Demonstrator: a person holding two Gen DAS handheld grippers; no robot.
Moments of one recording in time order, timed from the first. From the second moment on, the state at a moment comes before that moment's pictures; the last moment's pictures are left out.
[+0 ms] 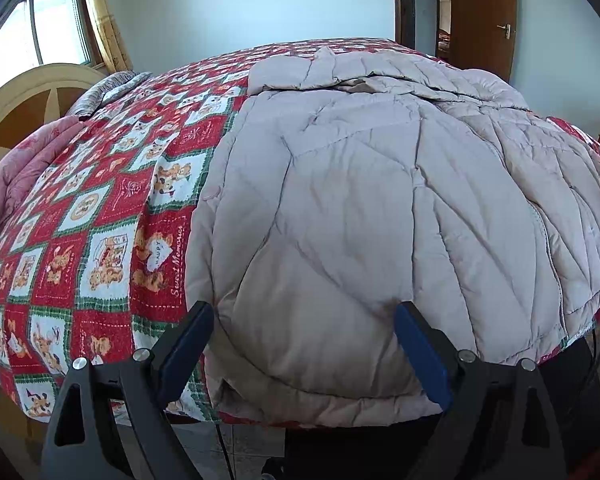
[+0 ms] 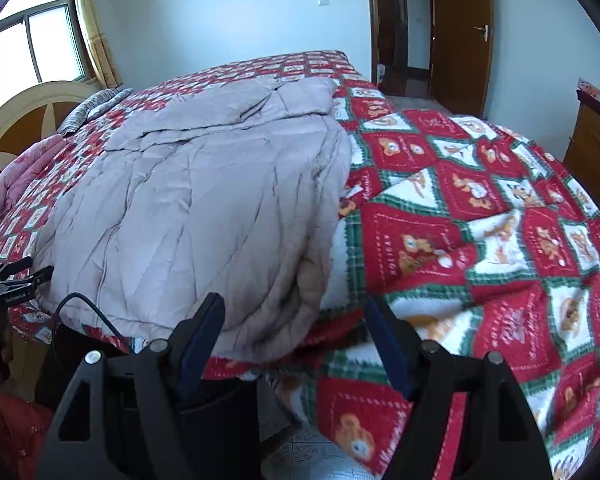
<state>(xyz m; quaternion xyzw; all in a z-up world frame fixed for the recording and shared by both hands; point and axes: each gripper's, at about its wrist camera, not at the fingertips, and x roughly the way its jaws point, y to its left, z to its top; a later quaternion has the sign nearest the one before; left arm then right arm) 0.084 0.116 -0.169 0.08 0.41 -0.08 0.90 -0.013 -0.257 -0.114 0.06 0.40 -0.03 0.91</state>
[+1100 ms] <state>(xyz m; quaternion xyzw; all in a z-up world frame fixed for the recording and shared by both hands) 0.071 0.113 -0.176 0.09 0.41 -0.08 0.90 0.014 -0.223 -0.141 0.01 0.42 0.01 0.91</state>
